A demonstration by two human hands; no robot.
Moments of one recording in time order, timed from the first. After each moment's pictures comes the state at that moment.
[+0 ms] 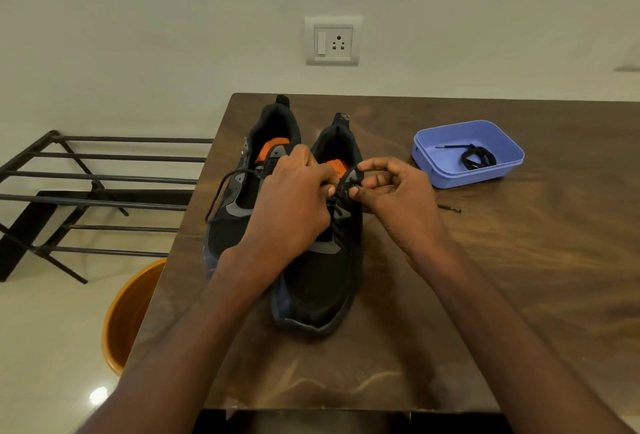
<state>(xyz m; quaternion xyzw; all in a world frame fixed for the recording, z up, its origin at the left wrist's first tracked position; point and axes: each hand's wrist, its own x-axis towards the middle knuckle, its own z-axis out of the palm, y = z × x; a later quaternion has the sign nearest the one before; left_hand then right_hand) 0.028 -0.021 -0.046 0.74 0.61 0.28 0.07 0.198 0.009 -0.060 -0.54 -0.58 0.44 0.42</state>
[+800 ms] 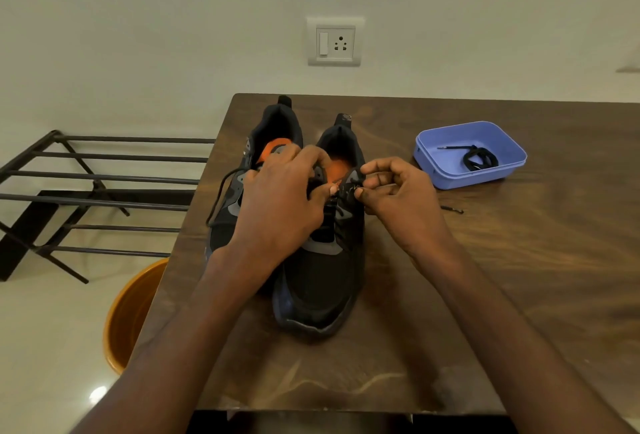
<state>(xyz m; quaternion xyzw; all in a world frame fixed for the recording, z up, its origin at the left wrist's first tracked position) 0.017 -0.024 -0.044 0.71 0.63 0.31 0.05 0.198 0.010 -0.060 -0.54 -0.60 0.42 0.41</state>
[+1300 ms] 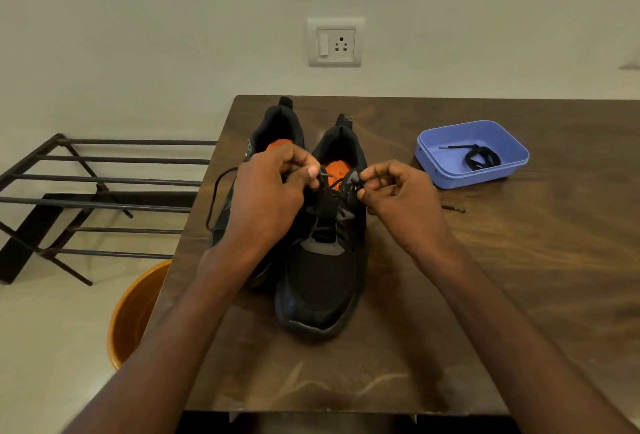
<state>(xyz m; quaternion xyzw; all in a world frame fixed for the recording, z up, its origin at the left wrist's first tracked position) 0.006 -0.023 -0.040 0.62 0.62 0.43 0.20 0.199 0.011 -0.064 -0.55 -0.61 0.39 0.41</state>
